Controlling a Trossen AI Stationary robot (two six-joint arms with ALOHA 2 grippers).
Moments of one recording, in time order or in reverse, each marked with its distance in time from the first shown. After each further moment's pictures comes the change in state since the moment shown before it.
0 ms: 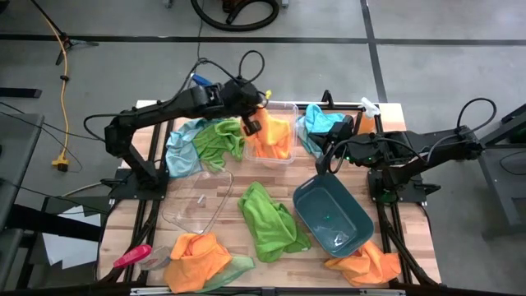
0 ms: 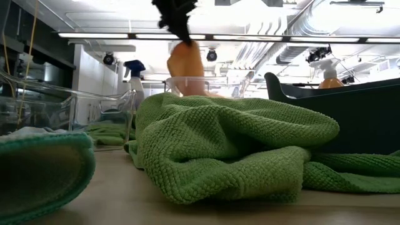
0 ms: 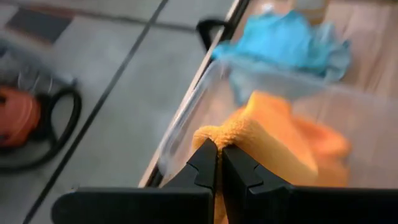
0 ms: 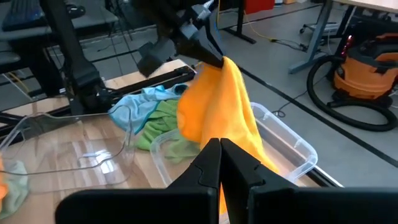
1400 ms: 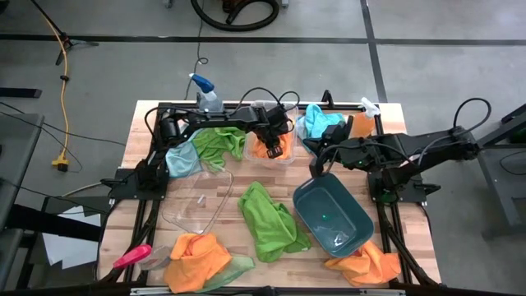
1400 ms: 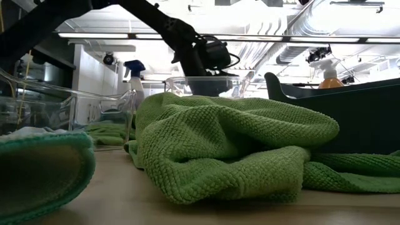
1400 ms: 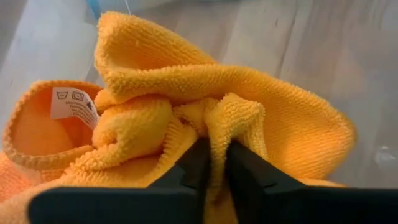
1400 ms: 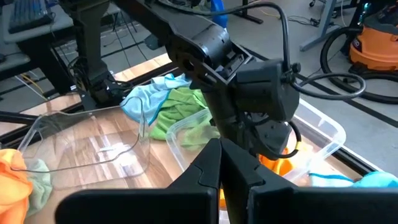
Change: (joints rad) left arm 0.062 0.508 0.000 0.137 0.396 -0.069; right arm 0.000 0.055 -0.001 -0.003 -0.046 0.132
